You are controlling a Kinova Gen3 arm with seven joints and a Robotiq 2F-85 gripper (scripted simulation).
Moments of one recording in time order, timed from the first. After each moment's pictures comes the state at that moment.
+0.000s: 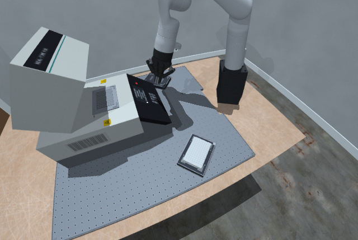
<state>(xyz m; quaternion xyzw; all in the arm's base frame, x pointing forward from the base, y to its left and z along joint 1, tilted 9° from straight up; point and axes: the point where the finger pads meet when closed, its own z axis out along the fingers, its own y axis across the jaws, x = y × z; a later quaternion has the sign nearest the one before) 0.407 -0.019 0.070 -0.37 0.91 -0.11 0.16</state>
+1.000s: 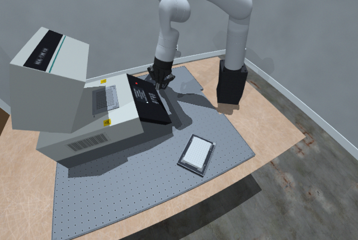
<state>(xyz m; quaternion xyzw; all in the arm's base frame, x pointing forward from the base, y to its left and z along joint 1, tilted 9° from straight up) 0.412 -0.022 0.035 -0.37 0.91 -0.11 0.16</state>
